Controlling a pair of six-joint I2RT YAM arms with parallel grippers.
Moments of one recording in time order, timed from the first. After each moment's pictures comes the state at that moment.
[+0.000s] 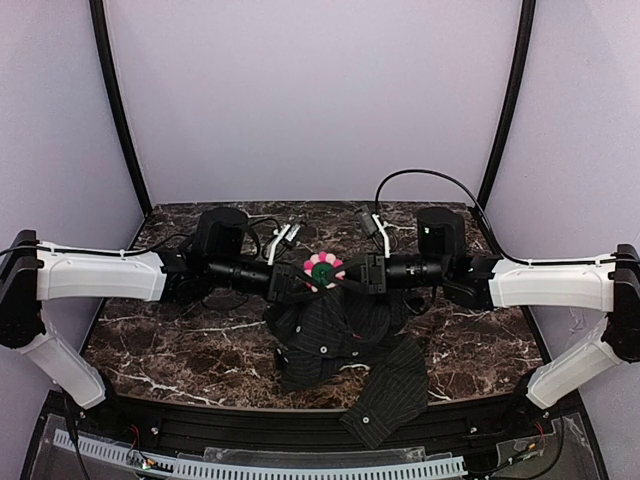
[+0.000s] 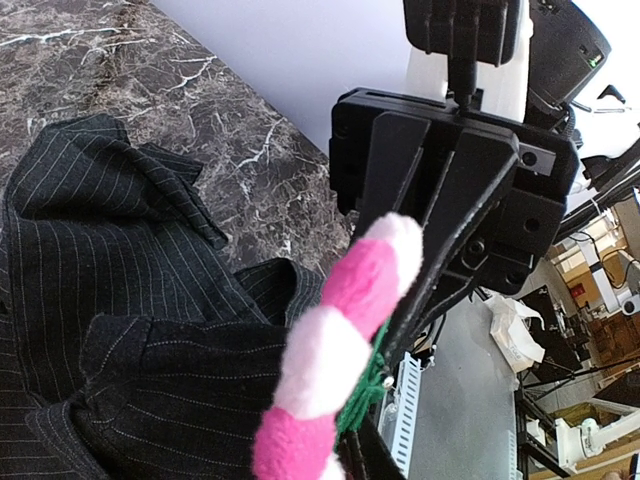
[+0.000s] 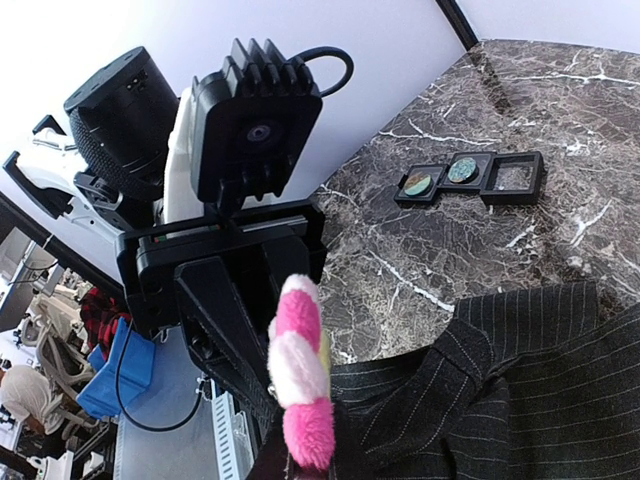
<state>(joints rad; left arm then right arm) -0.86 1.53 0.97 0.19 0.62 -0.50 0.81 1.39 0.82 0.34 -0.59 0.53</state>
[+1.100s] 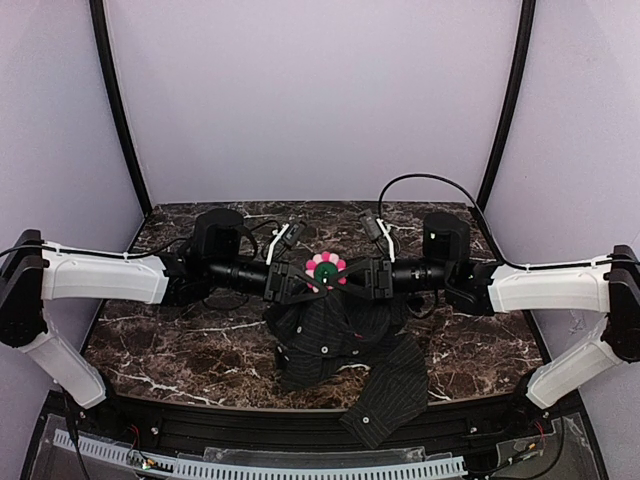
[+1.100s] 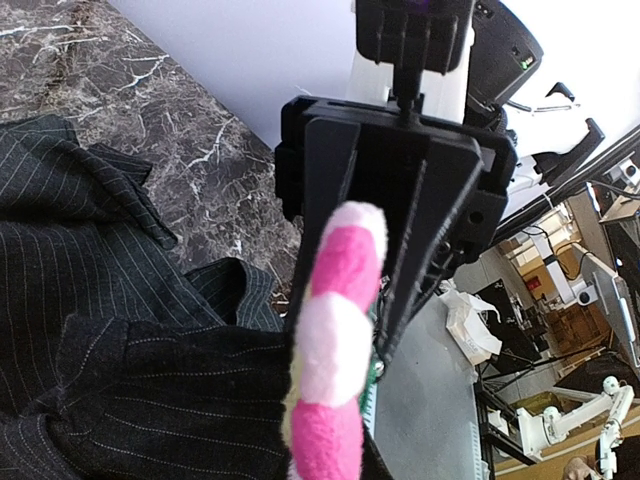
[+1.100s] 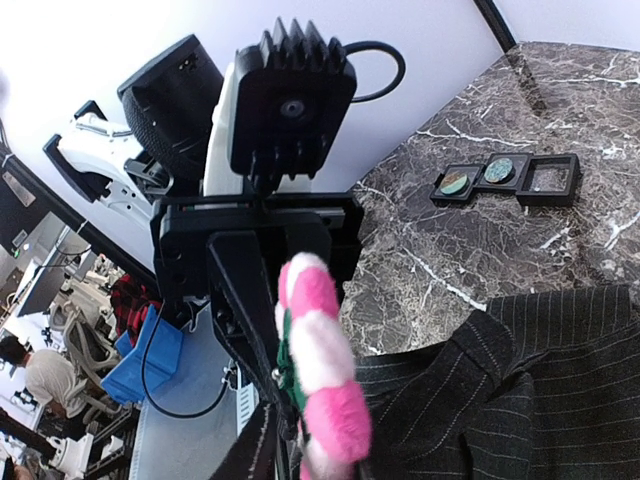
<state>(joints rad) -0.84 1.55 0.94 0.32 0.74 -0.58 0.79 1.39 0.76 0.47 -0.71 0.56</state>
